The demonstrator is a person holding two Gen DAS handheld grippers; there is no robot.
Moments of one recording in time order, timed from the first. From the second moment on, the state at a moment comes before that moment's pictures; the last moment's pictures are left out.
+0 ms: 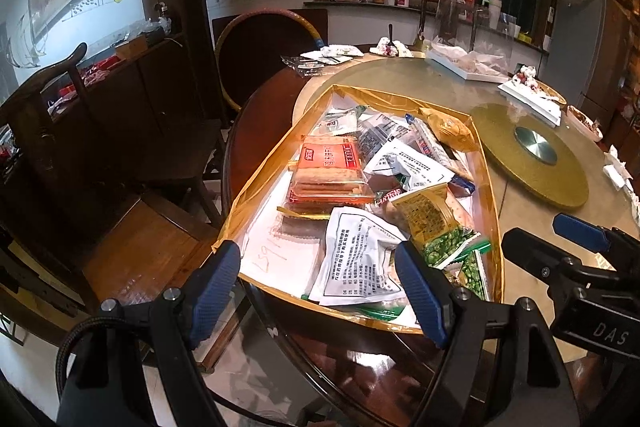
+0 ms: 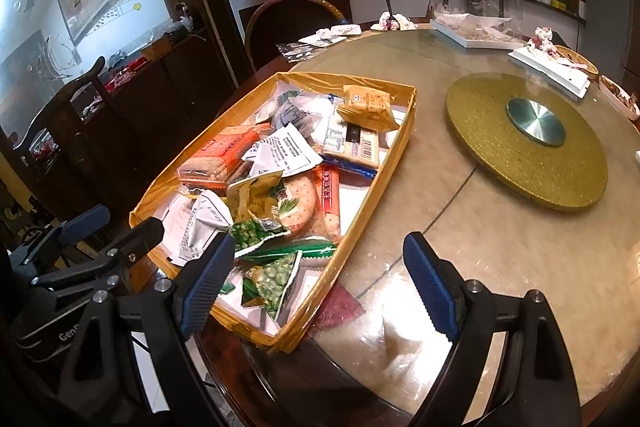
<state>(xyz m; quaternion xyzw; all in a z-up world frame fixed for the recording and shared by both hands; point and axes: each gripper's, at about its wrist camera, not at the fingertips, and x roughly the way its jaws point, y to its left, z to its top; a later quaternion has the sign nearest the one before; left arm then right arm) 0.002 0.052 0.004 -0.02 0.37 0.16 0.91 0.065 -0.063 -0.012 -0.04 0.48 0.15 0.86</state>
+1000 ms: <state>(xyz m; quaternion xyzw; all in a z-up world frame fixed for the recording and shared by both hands) 0.002 0.067 -0.004 -0.03 0.38 0.17 0.91 0.069 -0.049 -0.019 -0.05 0.48 0.16 0.86</state>
